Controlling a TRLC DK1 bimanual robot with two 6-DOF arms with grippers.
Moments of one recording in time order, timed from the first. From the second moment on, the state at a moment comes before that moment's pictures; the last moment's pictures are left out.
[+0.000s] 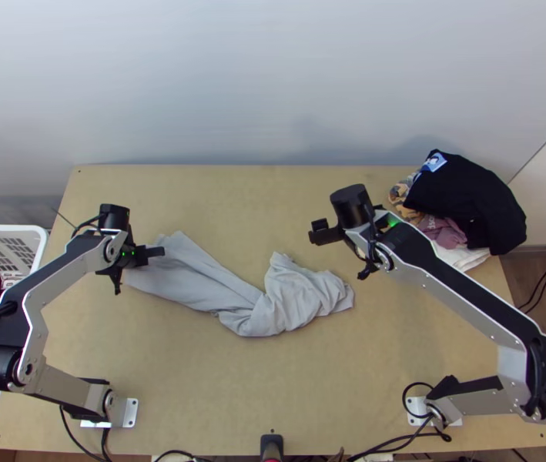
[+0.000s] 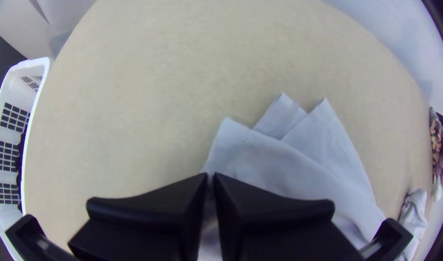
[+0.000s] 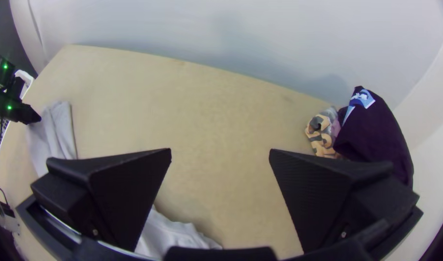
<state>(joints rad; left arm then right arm) -0.02 1.61 0.97 -0.46 -0.11 -0.23 0.67 1.53 1.31 -0.57 0.40 0.23</state>
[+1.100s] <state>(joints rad) 0.00 1.38 0.92 -0.54 -0.10 -0.27 0.82 1.98 1.59 -0.72 -0.02 0.39</state>
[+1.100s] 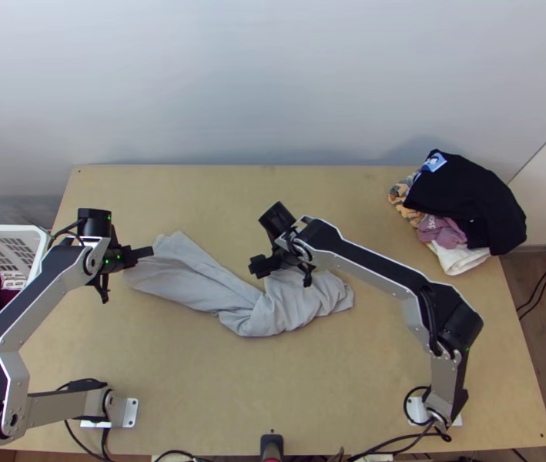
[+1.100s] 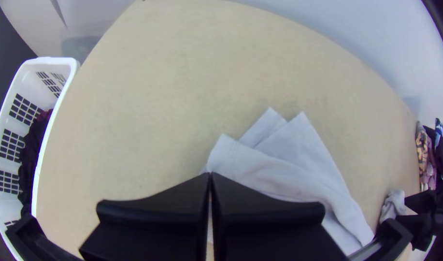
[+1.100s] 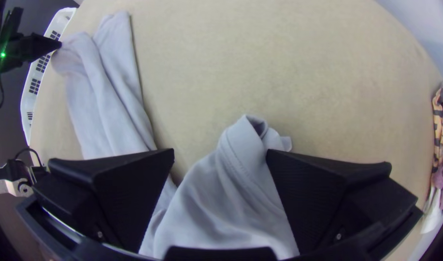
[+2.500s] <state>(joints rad) 0.16 1.30 1.42 -0.74 -0.02 -0.35 0.53 1.75 2.02 -0.92 0.20 0.30</state>
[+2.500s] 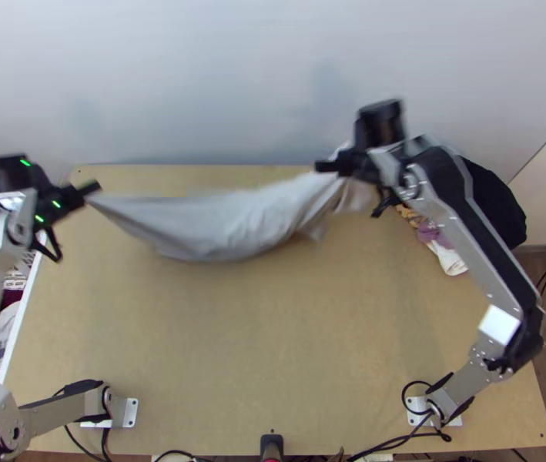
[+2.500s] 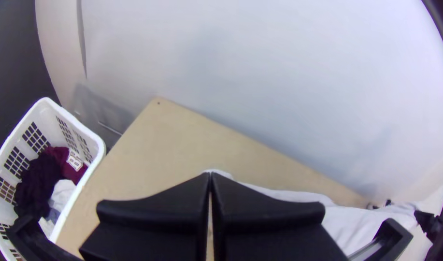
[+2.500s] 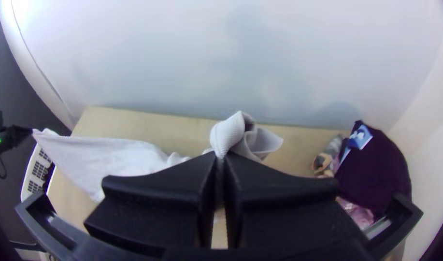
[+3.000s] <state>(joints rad) 0.28 1.38 2.06 -0.92 0.00 -0.43 0.51 1.58 2.19 -0.83 0.49 0.11</state>
